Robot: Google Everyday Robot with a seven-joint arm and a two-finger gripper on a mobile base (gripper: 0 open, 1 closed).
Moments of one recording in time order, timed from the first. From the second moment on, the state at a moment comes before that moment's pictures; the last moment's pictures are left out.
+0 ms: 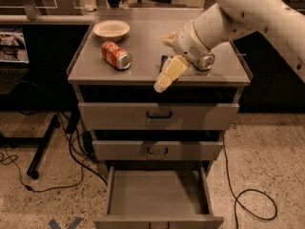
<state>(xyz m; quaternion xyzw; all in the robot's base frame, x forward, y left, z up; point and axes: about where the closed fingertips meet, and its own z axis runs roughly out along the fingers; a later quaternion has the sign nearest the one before) 0.632 -0.028 0.893 -0.63 0.67 0.19 0.34</state>
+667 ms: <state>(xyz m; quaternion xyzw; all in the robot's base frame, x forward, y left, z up) 0.661 -0.056 0.863 -0.60 0.69 0.20 0.34</state>
